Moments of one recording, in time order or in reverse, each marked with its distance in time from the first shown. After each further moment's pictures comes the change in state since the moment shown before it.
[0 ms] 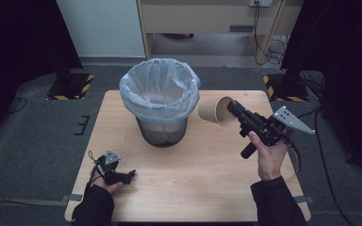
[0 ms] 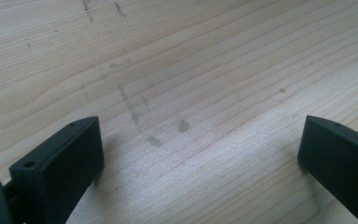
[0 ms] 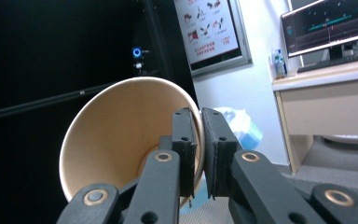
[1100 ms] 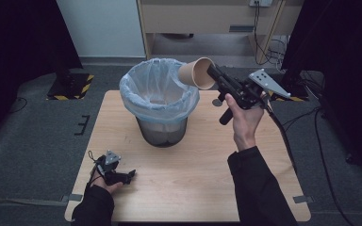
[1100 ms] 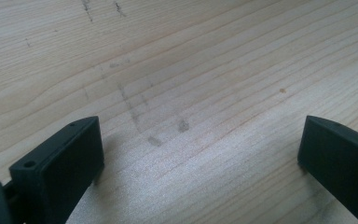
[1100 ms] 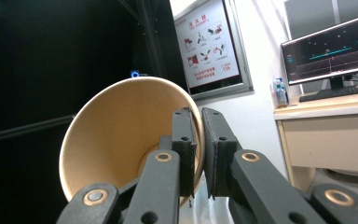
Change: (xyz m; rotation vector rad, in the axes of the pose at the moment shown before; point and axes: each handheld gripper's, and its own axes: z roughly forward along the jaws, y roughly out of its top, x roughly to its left) left arm 0.000 0.000 0.000 -0.001 0.000 0.000; right arm 0.015 0.041 0.090 -0.079 -0.010 -0.034
